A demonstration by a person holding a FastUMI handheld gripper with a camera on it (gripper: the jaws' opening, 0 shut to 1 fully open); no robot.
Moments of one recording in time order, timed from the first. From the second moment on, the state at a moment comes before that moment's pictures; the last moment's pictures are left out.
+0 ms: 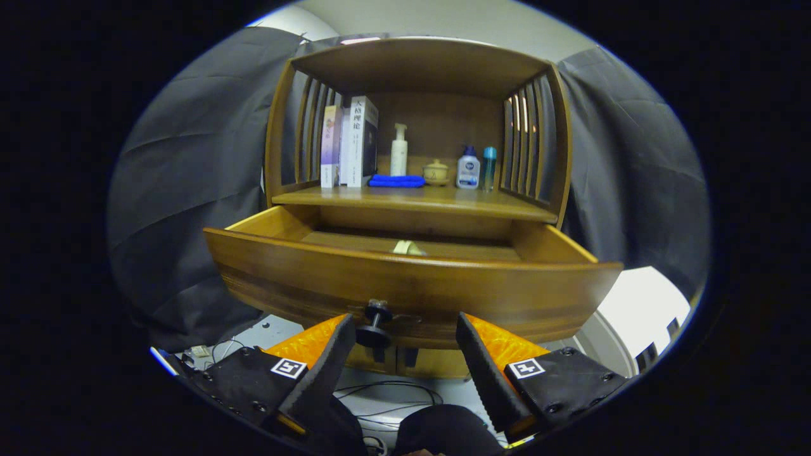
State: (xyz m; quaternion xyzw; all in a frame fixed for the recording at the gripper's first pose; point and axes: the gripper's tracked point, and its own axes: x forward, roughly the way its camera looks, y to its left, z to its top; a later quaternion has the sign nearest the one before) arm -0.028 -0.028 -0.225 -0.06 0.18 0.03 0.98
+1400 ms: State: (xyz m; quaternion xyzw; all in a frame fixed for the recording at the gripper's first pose) arm 0.087 -0.052 -0.143 -0.02 0.20 0.06 0.98
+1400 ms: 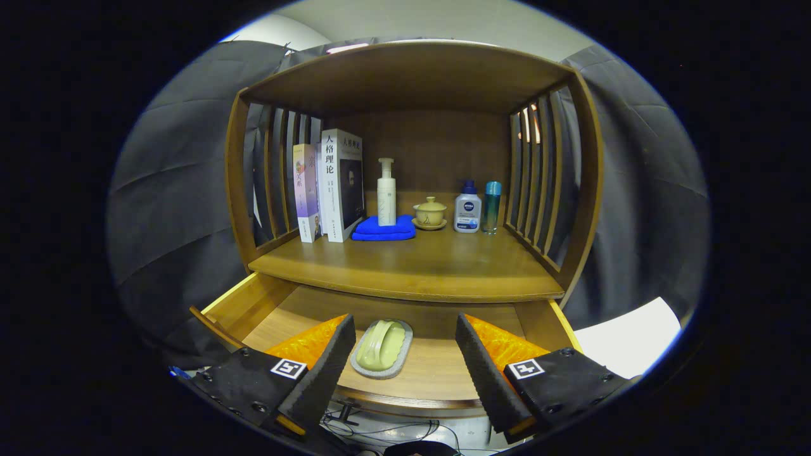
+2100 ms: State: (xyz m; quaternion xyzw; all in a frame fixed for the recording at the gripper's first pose) arm 0.148 0.001 -0.218 0.05 0.37 0.09 0.92
